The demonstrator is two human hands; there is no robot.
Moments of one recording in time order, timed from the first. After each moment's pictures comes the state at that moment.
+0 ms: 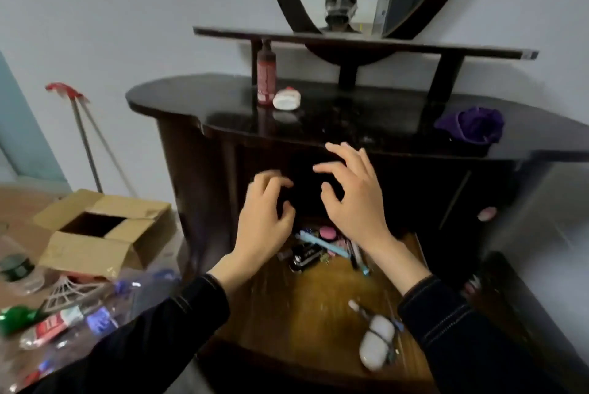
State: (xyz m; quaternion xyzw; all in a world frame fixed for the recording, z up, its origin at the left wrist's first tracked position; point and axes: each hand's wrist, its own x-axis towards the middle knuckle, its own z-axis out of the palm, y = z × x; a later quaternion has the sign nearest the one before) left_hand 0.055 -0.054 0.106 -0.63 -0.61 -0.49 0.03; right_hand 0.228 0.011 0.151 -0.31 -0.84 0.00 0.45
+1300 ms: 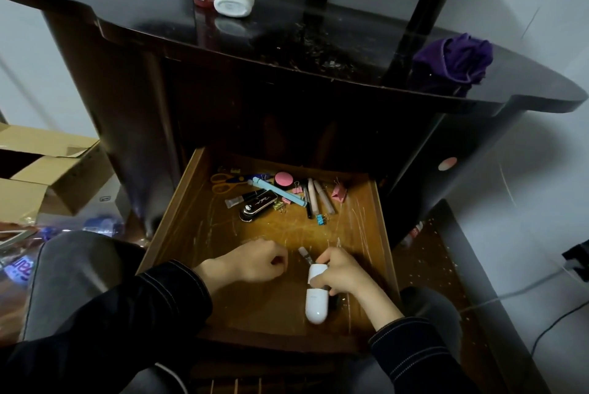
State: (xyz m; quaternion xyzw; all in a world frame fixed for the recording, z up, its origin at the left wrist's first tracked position) left_hand 0.119 -0.031 -0.038 -0.78 -0.54 -0.06 -0.31; right_hand 0.328 -0.001 -0.030 -0.64 -0.65 0.40 -0.02
